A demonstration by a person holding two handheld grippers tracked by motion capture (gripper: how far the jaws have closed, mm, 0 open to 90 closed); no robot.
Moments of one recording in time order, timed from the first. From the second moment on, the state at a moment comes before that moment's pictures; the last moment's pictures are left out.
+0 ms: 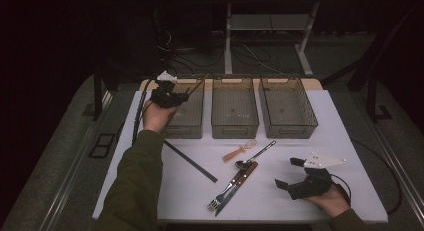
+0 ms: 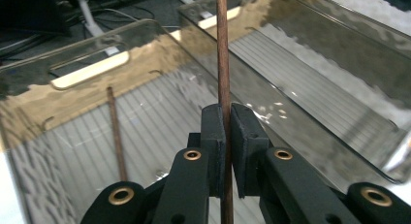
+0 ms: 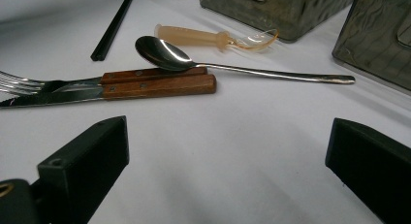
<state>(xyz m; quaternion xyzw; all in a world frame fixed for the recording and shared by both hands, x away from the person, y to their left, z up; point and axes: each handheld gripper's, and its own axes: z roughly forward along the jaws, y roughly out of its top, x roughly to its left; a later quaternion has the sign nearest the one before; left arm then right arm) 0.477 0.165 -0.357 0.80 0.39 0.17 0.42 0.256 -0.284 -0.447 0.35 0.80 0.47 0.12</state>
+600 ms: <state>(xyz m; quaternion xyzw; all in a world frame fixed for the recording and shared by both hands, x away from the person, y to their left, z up) 0.496 0.177 -0.375 0.78 0.44 0.18 0.40 0.256 -0.284 -0.447 0.35 0.80 0.47 0.12</state>
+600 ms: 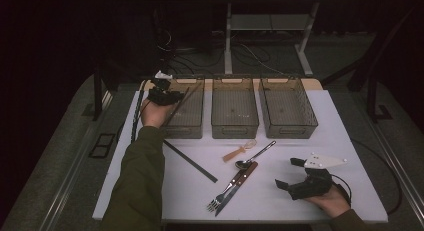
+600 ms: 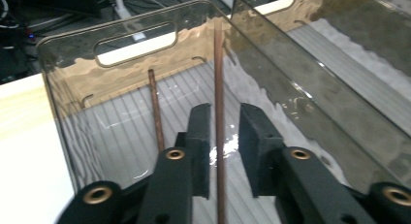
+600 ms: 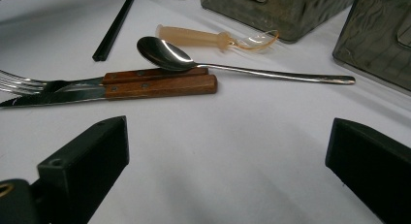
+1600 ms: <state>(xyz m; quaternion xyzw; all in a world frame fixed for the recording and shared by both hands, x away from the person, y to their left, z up) 0.417 0.184 -0.347 0.80 0.37 0.14 0.45 0.255 -0.284 -0.447 0.35 0.80 0.47 0.12</state>
